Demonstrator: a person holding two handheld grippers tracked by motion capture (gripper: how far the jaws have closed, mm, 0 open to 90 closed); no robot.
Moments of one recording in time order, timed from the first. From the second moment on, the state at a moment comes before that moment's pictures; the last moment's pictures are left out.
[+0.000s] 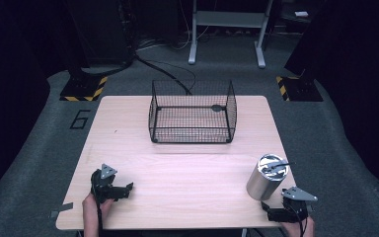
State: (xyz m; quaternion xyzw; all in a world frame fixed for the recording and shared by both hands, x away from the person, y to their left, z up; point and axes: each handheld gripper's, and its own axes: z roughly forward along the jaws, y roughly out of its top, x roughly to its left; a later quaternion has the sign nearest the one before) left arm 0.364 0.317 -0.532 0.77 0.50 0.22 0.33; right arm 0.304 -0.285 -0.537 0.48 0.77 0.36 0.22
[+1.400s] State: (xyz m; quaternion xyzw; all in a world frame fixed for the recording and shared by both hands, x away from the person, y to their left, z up) left arm 0.364 0.317 -0.532 0.77 0.50 0.22 0.33; right arm 0.293 -0.265 -0.451 0.48 0.73 0.42 0.25
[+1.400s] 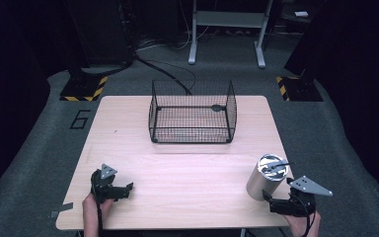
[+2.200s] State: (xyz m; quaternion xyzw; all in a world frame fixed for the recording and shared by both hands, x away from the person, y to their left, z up) left arm 0.364 0.317 -0.532 0.77 0.50 0.22 0.33; right arm 0.321 -0.250 -0.426 0.48 0.72 0.43 0.26
